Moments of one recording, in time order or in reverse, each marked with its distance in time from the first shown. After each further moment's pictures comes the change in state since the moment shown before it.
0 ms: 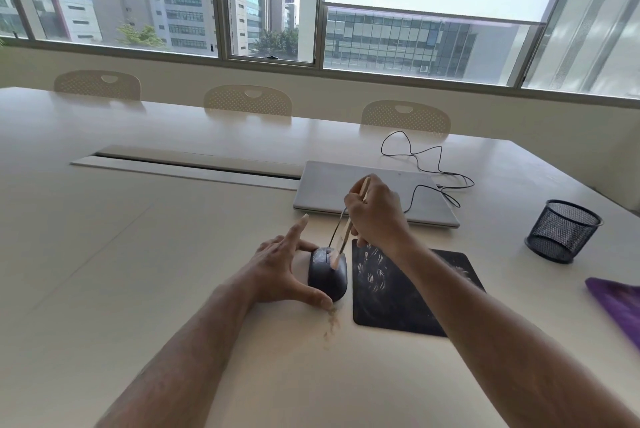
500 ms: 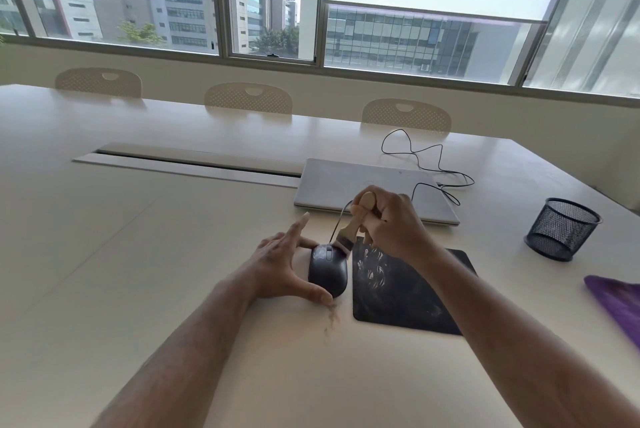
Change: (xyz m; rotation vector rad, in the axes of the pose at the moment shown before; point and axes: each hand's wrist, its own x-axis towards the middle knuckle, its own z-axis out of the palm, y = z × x) left_hand 0.001 -0.005 0.001 0.004 0.010 0.016; right_hand -0.002 0.033 -0.020 -0.187 -0.044 -0.346
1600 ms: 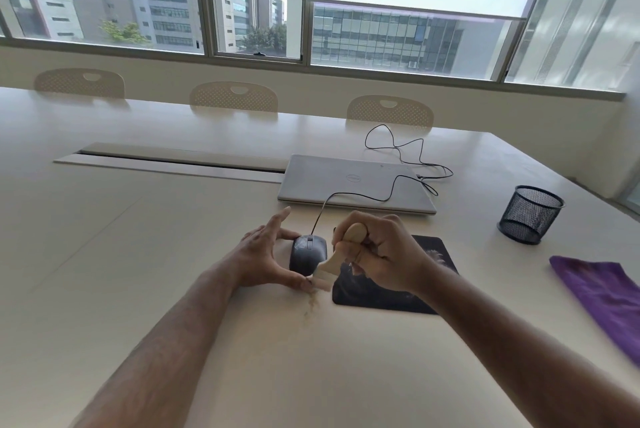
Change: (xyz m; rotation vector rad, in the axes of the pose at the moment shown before) left_hand 0.000 0.002 0.001 -0.039 0.010 -0.001; right_hand -0.062 -0.012 -0.026 0.254 -0.157 -0.403
